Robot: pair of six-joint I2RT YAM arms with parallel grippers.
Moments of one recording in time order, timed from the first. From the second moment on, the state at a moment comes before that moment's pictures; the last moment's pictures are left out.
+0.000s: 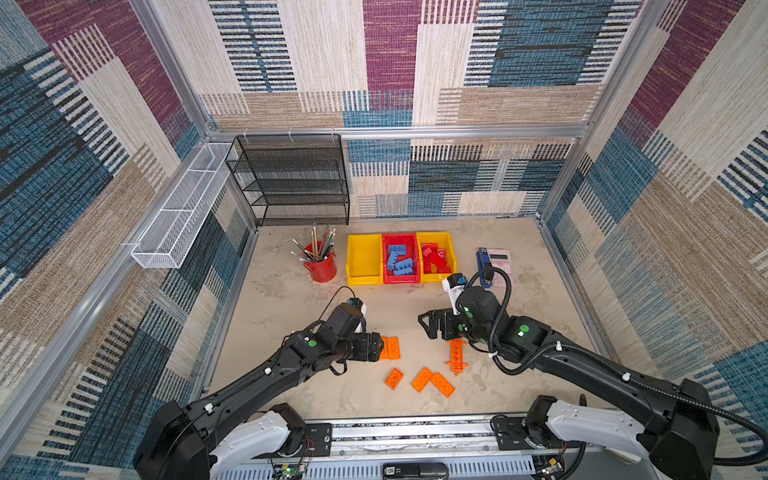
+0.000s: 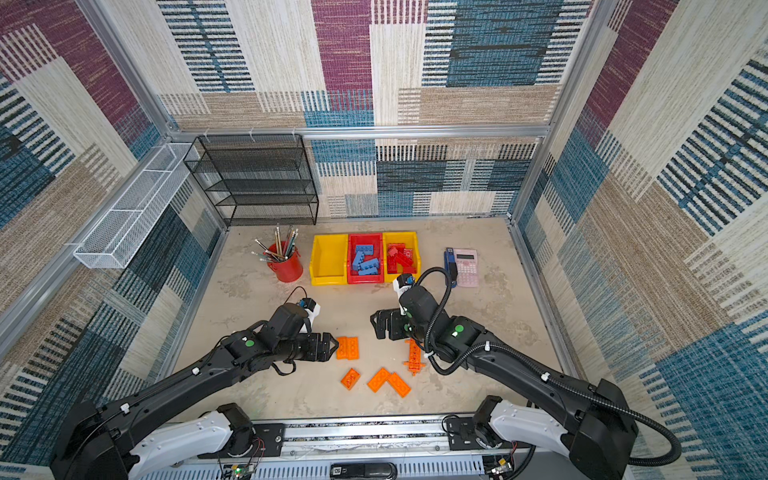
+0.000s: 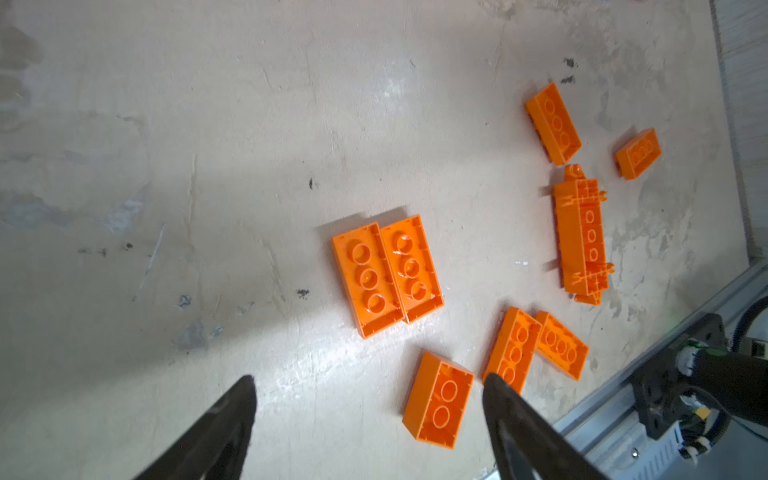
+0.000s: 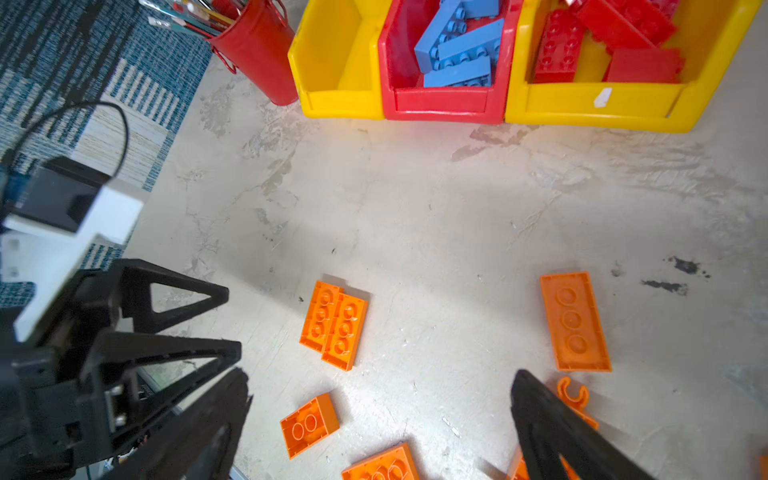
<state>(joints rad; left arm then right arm) -0.73 1.07 0.65 -0.53 0.06 -0.60 0.81 1.07 0.80 -0.40 0.04 0.59</state>
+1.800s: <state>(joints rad) -0.71 1.43 0.73 -0.55 -0.10 -0.55 0.81 0.93 0.73 -0.45 0.14 0.59</state>
